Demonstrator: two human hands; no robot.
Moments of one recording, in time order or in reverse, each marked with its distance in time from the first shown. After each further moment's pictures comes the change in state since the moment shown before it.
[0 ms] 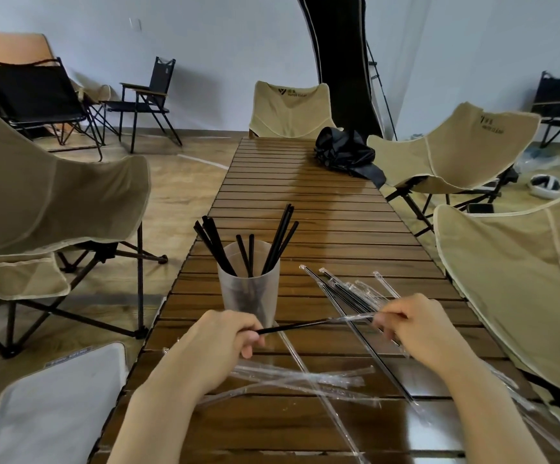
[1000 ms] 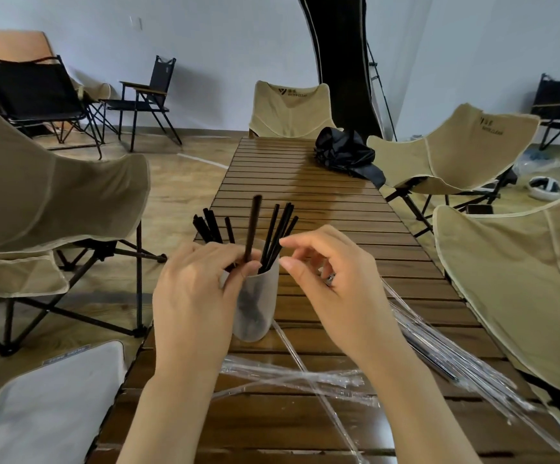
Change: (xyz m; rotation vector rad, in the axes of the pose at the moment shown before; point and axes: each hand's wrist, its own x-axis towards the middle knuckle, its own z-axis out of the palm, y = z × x) left_hand -0.001 0.030 -0.025 0.124 0.873 0.265; right_hand -0.026 -0.129 -0.002 0.392 0.316 -0.578
